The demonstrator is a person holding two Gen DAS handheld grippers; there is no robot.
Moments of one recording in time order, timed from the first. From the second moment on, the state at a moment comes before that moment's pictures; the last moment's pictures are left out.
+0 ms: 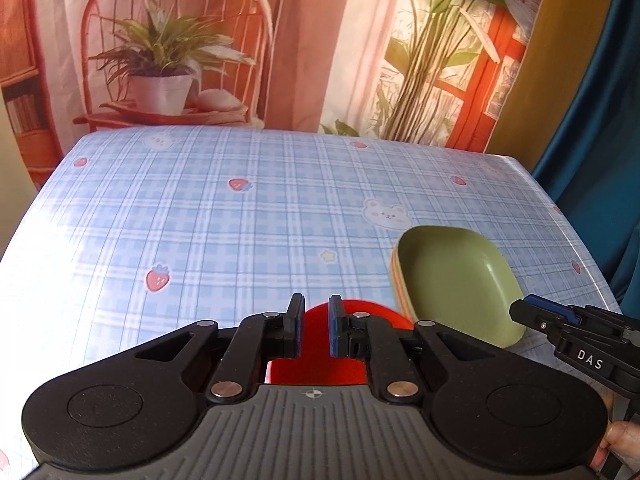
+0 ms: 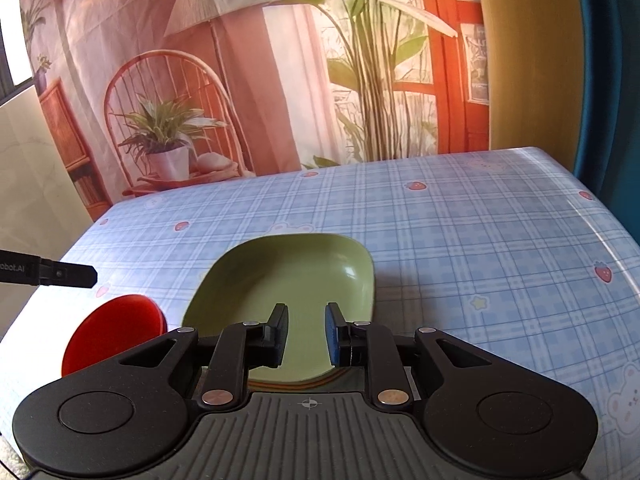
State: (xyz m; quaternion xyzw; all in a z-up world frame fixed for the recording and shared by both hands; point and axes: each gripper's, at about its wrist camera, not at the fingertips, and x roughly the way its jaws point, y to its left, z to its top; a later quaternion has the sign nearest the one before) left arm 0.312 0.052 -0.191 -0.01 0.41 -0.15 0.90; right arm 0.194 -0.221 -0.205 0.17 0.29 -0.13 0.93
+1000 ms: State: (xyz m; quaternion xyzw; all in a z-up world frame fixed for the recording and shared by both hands) left arm 0.281 0.095 -0.246 -0.13 0.45 -0.16 0.87; right arm 0.230 -0.138 -0.222 0.15 0.35 -0.02 0.92
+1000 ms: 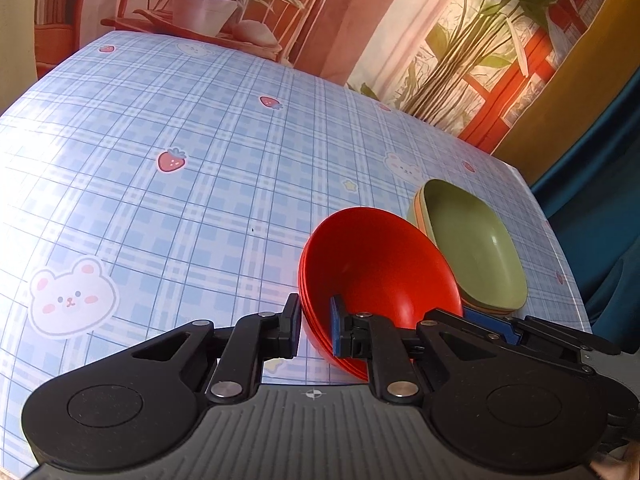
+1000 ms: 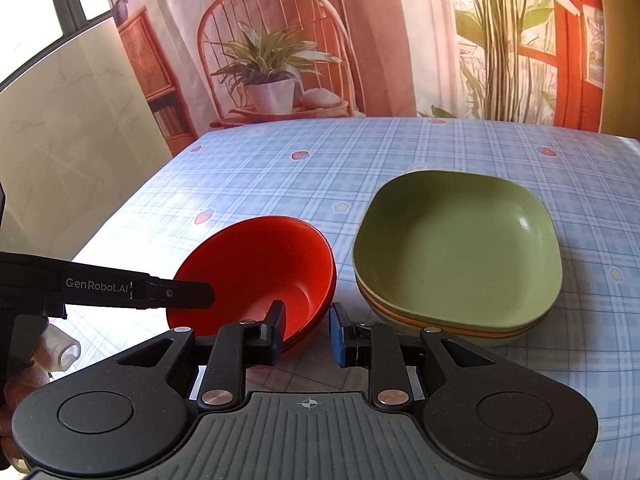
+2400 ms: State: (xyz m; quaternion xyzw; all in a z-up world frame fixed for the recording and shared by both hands) left arm 0.314 0.000 -0.193 -0.05 0.42 -0.25 0.87; right arm 0.200 -0.226 -0.184 0.18 0.26 -0.08 0.95
